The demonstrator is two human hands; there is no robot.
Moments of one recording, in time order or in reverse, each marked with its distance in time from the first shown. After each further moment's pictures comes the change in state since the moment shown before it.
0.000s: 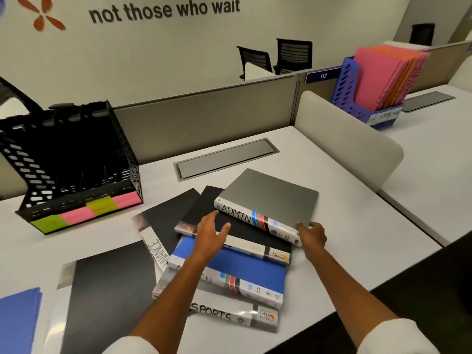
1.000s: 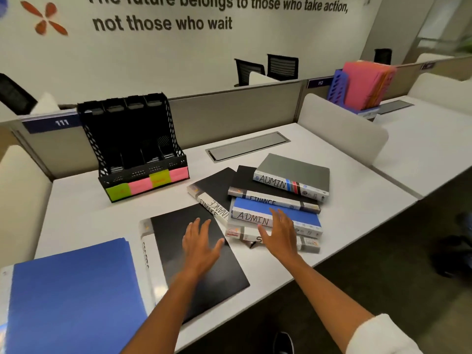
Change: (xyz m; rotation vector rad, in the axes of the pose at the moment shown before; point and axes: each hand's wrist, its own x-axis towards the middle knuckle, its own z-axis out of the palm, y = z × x) left_hand -0.188 -0.159 -0.178 0.257 0.039 0.117; right_hand -0.322 0.065 0.098 -0.654 -0.038 -0.691
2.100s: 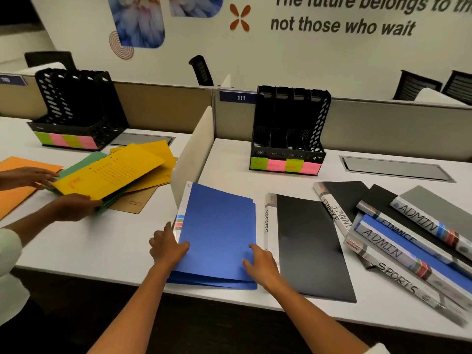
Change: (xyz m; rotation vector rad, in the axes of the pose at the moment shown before) left_hand -0.199 -0.249 -0.187 -0.036 0.328 -0.883; right_hand -0.186 -0.217 0.159 0.057 -0.730 -0.429
